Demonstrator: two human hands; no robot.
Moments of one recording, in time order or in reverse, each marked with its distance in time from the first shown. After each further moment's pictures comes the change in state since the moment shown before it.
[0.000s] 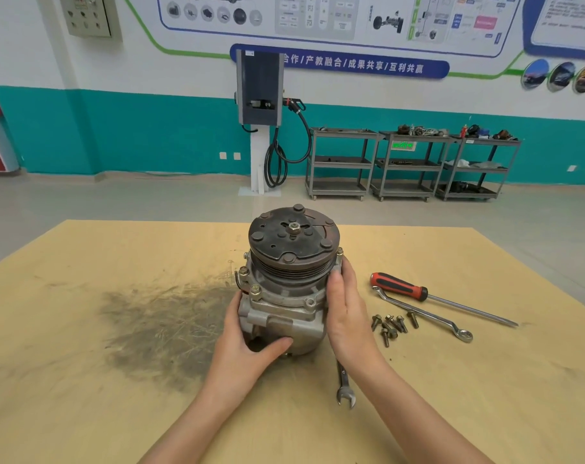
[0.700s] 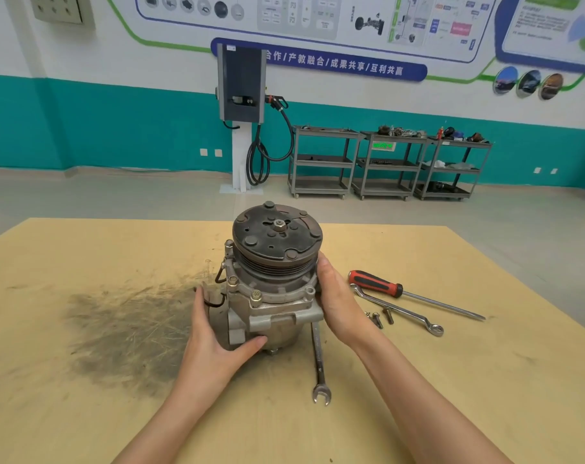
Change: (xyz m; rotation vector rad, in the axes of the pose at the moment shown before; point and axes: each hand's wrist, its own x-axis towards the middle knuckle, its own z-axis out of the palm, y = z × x) left_hand 0.000 0.005 -0.005 0.057 0.030 -0.006; right_hand 0.034 0.008 -0.026 0.048 -0.253 0.018
